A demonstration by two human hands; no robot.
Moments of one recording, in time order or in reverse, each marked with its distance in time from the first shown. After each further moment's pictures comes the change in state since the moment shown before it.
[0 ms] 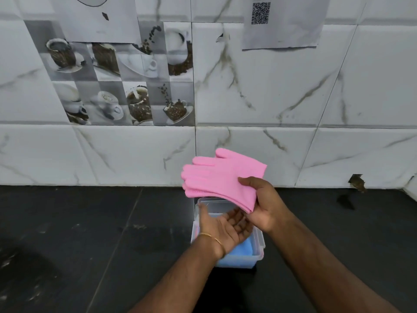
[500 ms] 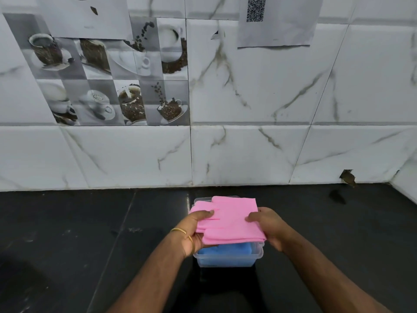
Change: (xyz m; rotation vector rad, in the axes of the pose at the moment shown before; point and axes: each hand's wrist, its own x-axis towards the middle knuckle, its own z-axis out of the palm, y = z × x) left_hand -0.018 0.058 -0.033 0.510 0.245 -0.025; right_hand 0.019 0.026 -0.081 -0.755 0.251 0.077
